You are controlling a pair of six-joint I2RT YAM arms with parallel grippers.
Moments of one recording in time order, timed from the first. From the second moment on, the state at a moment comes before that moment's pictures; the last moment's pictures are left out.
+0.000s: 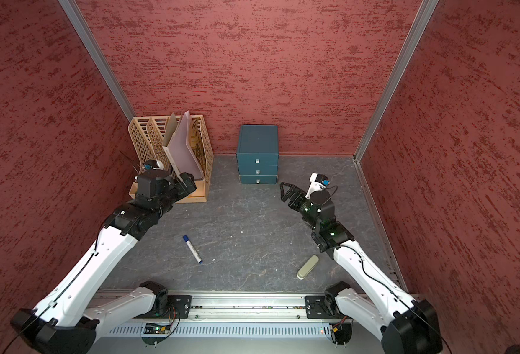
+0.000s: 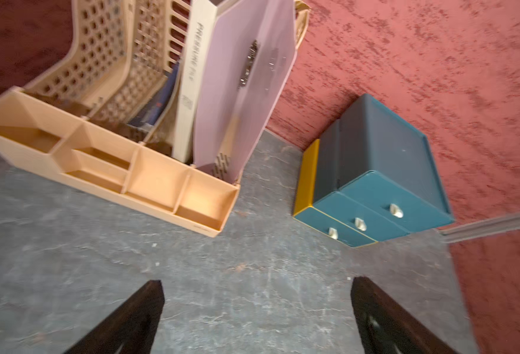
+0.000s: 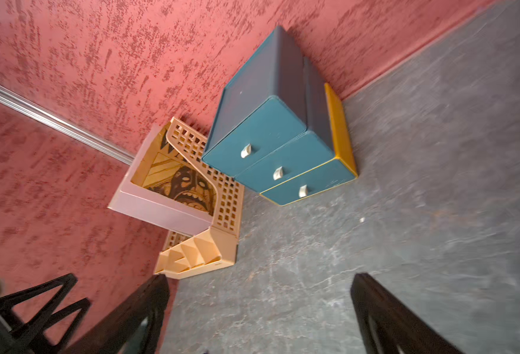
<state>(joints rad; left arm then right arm) -0.41 1.02 1.10 -0.63 -0.46 -0.68 0.42 0.94 0.74 -0.05 0.05 0.78</state>
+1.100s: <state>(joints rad) 0.04 1.44 0.37 0.72 -0.15 -0.16 0.27 1.18 0.14 0.85 0.55 0.04</state>
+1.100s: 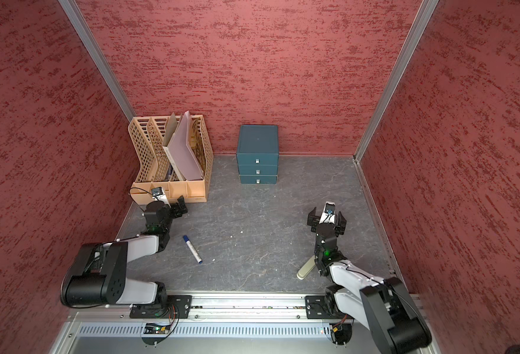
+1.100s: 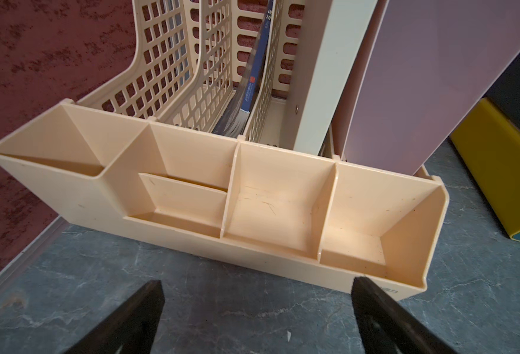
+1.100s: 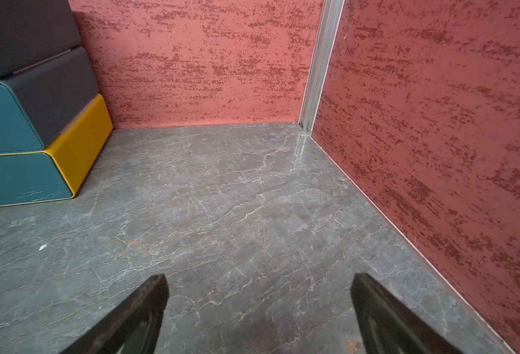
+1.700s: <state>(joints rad) 0.04 1.53 0.34 0.96 -0.04 -0.14 0.13 1.59 0.24 1.23 0.26 -0.04</state>
